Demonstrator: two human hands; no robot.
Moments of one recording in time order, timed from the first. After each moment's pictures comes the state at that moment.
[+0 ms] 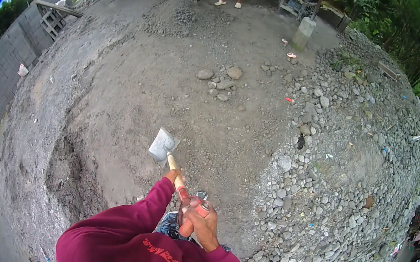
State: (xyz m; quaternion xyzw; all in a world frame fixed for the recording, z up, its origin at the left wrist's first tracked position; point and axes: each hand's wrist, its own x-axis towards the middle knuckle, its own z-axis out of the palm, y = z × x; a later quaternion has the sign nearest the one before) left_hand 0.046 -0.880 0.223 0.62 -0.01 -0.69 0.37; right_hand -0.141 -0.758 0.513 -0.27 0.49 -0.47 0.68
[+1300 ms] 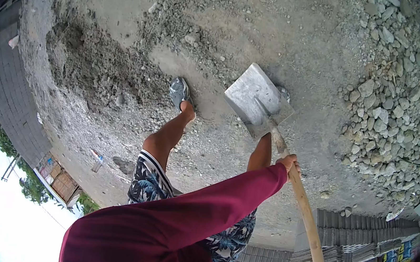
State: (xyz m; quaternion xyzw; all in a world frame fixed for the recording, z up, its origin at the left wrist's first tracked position) left_hand -0.233 -0.137 -0.079 0.59 0.42 -0.69 0.10; right_hand -0.458 -0.052 0.401 0.08 0.95 -0.07 0.31
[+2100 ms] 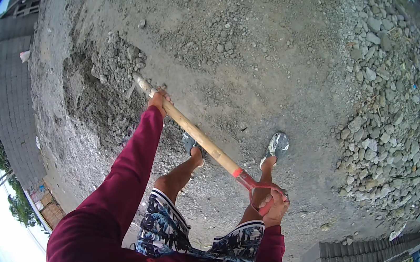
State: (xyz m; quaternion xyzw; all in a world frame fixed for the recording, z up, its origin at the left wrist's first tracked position) left_hand 0.256 -0.480 -0.062 0.78 0.04 -0.51 0.36; right_hand -0.167 -0.198 0.084 0.18 0.69 -0.43 0.56
